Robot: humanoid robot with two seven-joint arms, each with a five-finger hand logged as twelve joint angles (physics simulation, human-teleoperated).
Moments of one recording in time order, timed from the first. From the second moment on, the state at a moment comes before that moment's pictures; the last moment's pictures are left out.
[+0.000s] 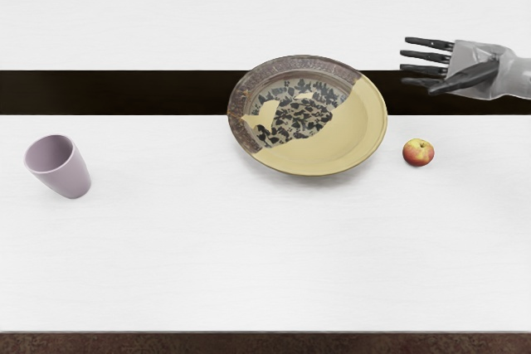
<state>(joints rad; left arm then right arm) -0.02 0.00 0.40 -0.16 0.02 -0.01 -0.04 0.99 -0.75 0.45 0.84 0.25 0.61 -0.42</state>
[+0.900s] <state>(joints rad) -0.02 0.00 0.40 -0.16 0.02 -0.01 -0.04 0.84 -1.08 0.57 1.51 -0.68 0.24 -0.17</state>
